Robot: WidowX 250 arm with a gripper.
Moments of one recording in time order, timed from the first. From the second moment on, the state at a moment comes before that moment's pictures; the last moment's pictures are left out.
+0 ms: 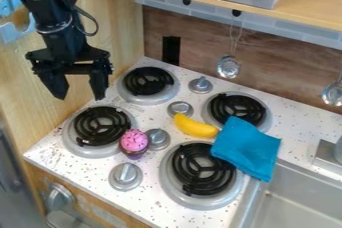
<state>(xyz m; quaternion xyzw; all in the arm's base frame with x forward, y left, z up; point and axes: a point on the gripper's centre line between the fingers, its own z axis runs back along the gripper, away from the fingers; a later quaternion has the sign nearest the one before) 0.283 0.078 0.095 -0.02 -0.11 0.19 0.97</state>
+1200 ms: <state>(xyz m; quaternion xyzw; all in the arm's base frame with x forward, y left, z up) 0.332 0.002 0.020 -0.07 -0.12 0.39 0.91</state>
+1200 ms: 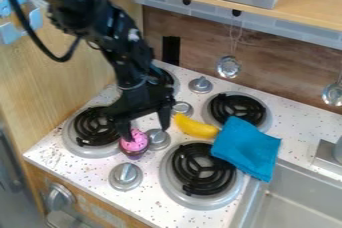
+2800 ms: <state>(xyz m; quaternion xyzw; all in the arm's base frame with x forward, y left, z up) 0.443 -0.011 -0.035 -0.01 -0.12 0.64 0.76</state>
